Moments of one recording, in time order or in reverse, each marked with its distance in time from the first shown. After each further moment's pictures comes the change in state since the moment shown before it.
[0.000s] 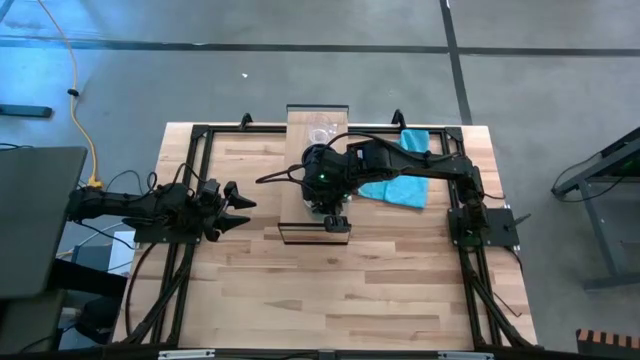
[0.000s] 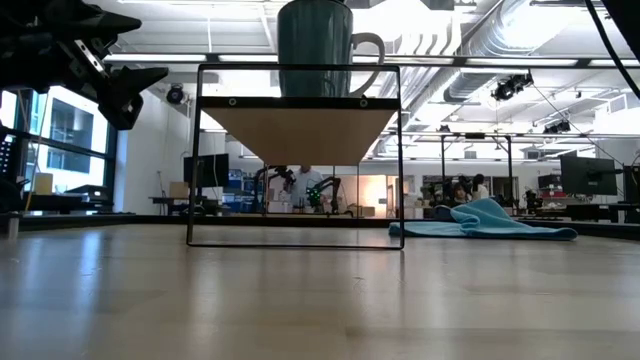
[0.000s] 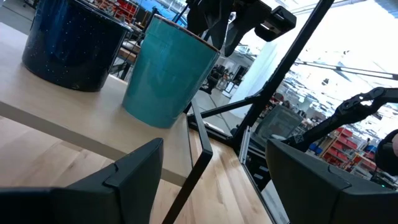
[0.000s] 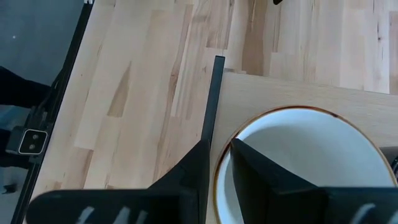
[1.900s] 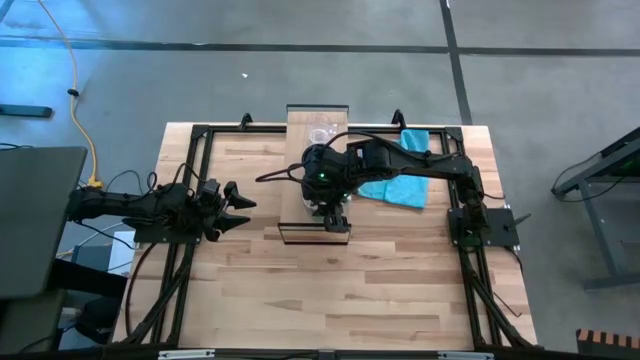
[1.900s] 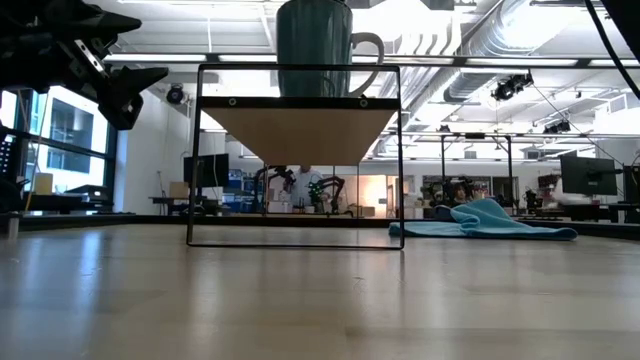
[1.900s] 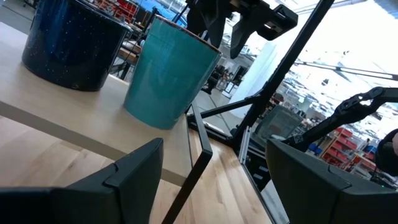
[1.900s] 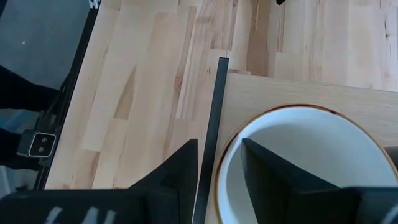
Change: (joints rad) left arm 0.000 0.000 0.000 0.000 0.000 -0.001; right arm -0.004 0.000 0.000 0.003 -0.022 0.019
